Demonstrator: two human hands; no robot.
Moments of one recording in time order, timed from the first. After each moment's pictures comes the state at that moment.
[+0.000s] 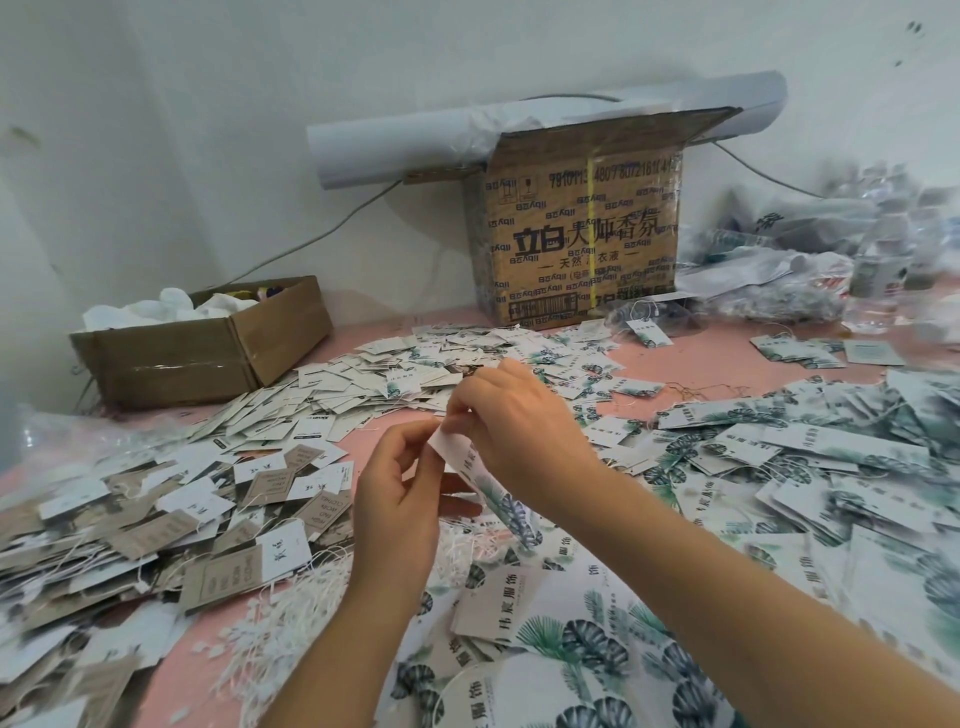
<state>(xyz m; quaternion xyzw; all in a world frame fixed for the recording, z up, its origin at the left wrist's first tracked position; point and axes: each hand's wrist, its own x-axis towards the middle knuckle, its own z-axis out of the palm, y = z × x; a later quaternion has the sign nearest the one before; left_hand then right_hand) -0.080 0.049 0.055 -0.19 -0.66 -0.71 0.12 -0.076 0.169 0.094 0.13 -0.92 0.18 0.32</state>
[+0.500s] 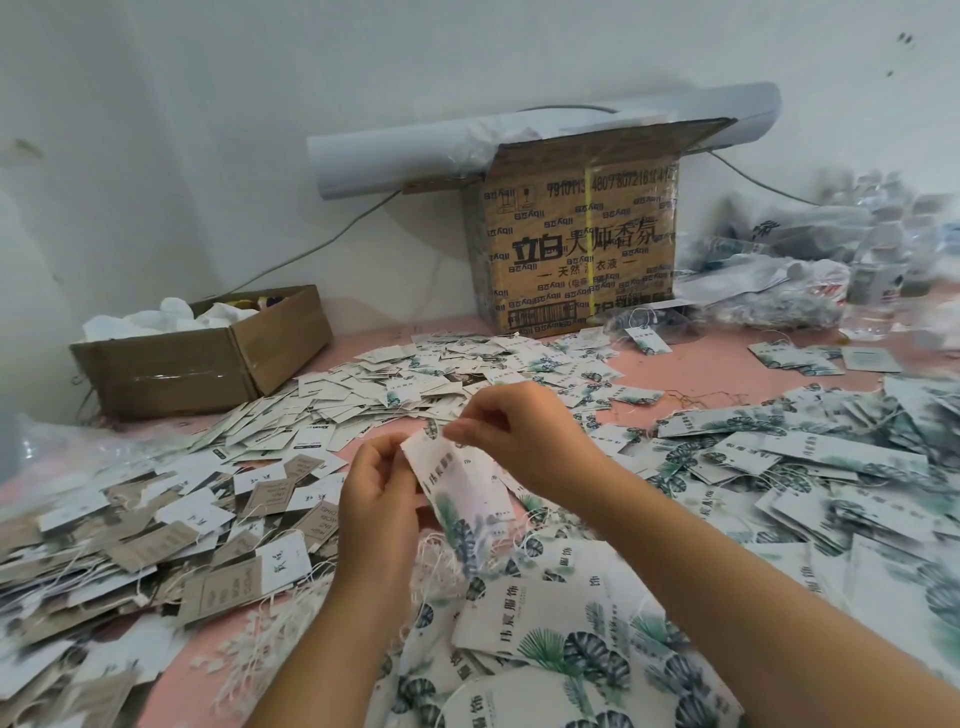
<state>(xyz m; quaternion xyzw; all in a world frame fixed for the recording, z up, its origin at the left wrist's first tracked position) -0.087 0.044 0.059 -0.08 -0.66 -0.75 0.08 -0.076 0.178 0.103 0.12 -0.89 0.37 0.22</state>
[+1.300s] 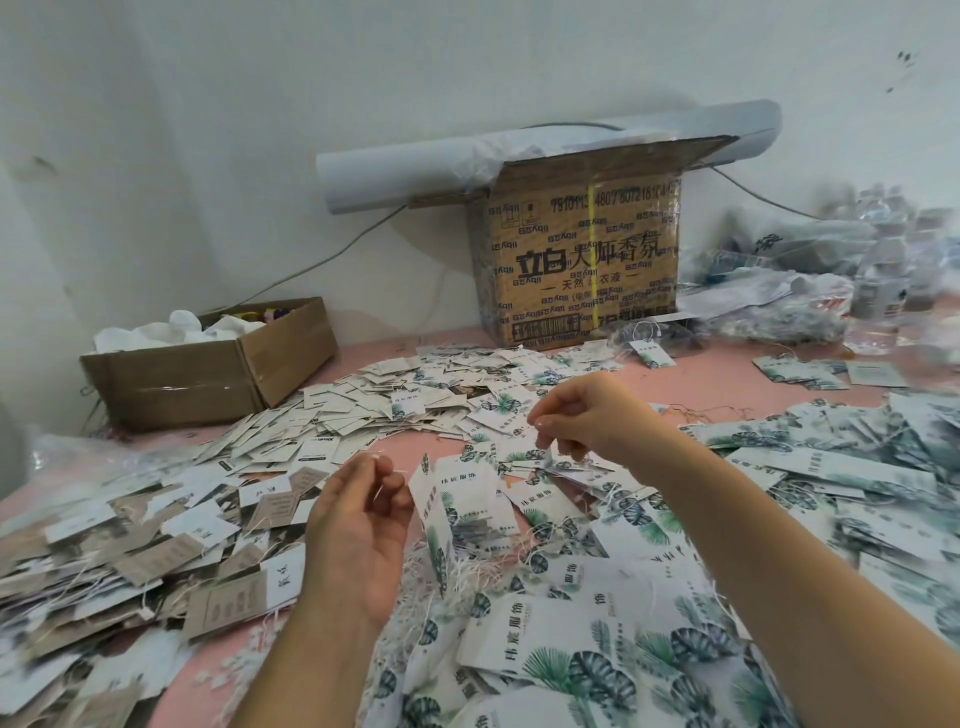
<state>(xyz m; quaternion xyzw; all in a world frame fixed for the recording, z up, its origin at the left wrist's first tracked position) -0.096 0.029 0.071 0.03 -0.39 -0.92 -0.01 -0.087 0.237 0.106 0.01 -0.84 0.53 0.11</state>
